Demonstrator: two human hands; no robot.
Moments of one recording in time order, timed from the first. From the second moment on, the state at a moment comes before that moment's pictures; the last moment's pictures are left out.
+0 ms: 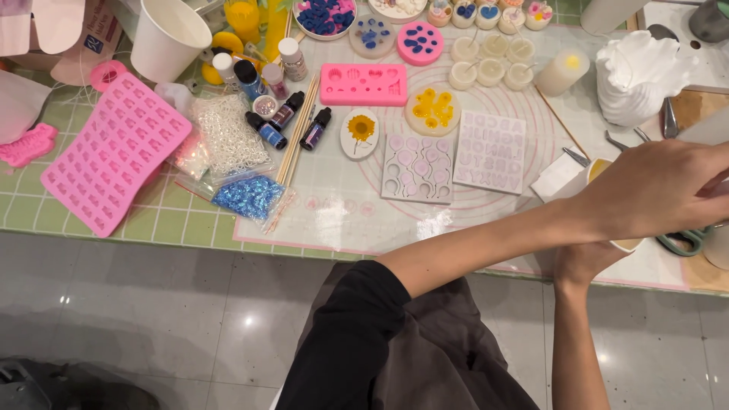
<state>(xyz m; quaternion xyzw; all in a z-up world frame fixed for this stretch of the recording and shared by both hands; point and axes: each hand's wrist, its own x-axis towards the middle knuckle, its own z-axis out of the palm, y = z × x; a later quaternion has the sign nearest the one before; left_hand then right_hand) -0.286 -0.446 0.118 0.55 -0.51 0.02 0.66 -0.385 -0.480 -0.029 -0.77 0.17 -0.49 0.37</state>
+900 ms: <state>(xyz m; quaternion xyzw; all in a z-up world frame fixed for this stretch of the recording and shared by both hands) -0.257 -0.400 0.138 0.54 -0.46 0.06 0.70 -0.377 -0.454 0.008 -0.72 0.12 -0.47 0.49</state>
